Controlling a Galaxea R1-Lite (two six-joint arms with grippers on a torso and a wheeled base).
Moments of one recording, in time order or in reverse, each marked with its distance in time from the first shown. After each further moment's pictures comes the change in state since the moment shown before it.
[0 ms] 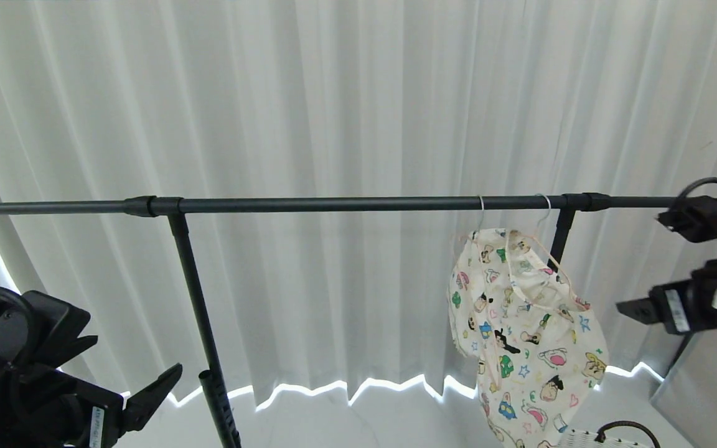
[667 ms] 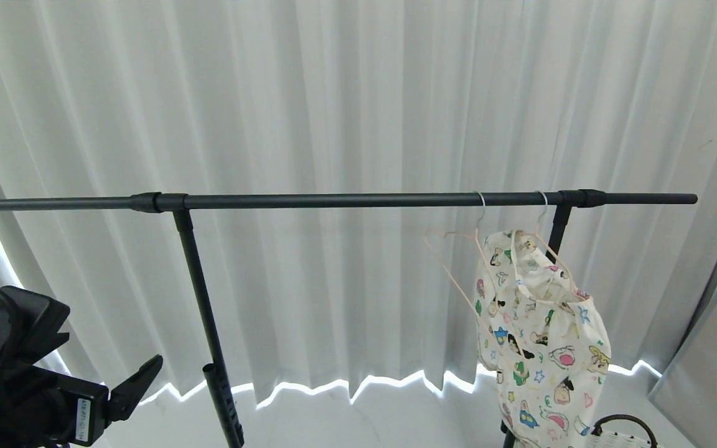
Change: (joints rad) left arm 0.021 -0.030 -0.003 0.000 0.090 -0.001; right arm -0.031 -0.360 0.121 0.211 -0.103 -0.114
